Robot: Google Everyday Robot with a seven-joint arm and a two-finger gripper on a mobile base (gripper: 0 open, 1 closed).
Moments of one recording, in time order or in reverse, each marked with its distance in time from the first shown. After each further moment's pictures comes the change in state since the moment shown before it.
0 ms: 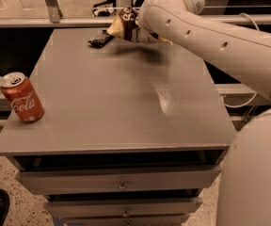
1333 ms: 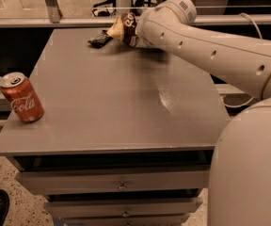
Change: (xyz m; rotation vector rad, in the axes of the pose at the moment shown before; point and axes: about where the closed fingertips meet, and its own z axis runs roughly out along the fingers) arm 0.019 0.029 0.020 -0.023 0.046 -0.006
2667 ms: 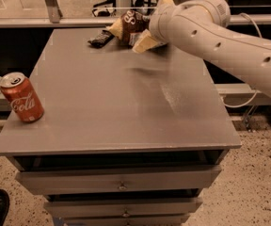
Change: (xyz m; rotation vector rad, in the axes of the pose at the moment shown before) arm -0.003 -0.014 -0.076 0.016 -0.135 0.090
